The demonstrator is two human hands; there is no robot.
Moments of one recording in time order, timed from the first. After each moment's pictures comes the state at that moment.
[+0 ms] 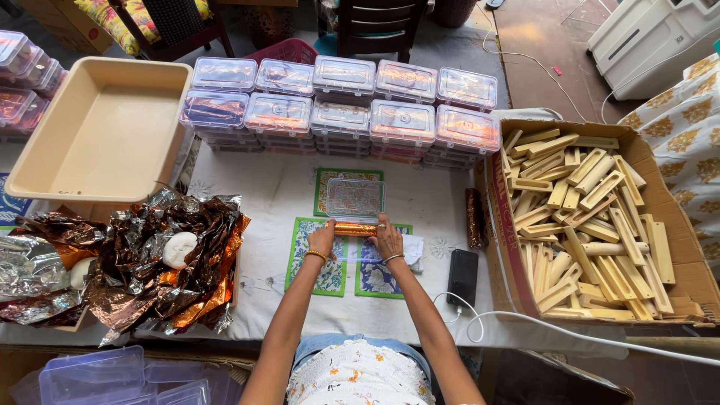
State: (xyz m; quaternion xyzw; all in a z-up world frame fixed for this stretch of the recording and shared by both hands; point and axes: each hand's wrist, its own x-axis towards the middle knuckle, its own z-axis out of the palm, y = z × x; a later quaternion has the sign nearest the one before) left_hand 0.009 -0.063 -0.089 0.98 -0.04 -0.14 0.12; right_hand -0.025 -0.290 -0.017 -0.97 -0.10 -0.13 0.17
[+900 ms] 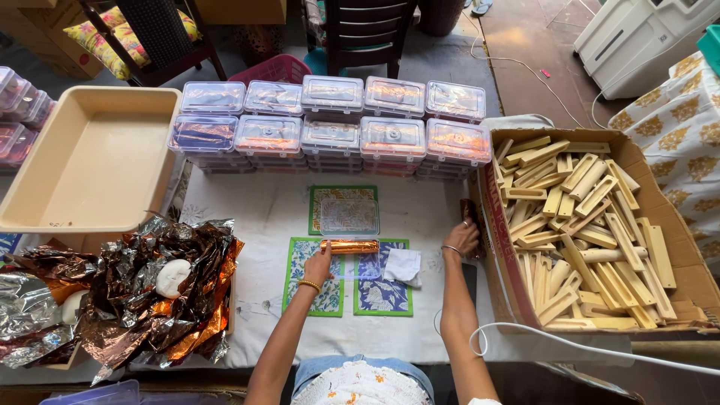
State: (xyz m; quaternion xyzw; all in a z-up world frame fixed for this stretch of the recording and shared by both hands) left_hand -0.010 -0.062 -0.090 0.98 -0.08 -0.15 0.10; right_hand 0.034 -0.468 -0.008 -0.94 0.32 -0.11 0.04
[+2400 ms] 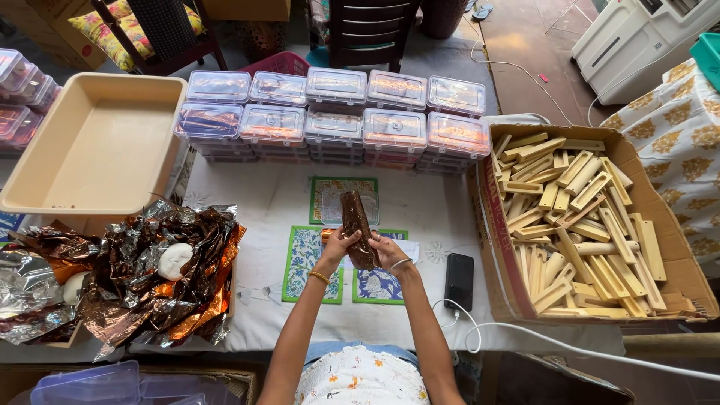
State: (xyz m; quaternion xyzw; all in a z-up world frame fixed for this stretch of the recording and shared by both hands) left_hand -0.019 -0.114 -0.012 0.48 0.04 -0.18 0.86; right_hand -0.048 -0.303 0.047 -0.39 -0.01 0.30 0.87
